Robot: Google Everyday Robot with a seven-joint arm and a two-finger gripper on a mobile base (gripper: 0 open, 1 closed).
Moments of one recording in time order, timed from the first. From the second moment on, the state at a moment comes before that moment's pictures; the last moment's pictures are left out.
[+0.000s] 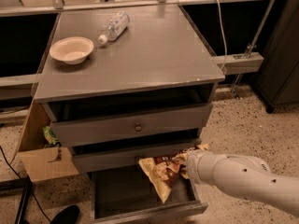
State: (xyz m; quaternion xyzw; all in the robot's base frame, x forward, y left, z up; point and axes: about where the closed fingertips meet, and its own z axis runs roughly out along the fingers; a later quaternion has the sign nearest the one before) arm 0.470 -0.106 0.592 -0.74 0.57 -0.09 0.34
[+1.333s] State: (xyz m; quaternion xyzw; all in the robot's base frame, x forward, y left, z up) arm 0.492 -0.108 0.528 -0.75 0.57 -0.08 0.33
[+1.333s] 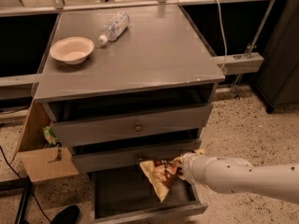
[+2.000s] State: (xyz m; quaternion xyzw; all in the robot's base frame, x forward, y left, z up) arm 0.498 -0.108 0.465 -0.73 0.59 -0.08 0.33
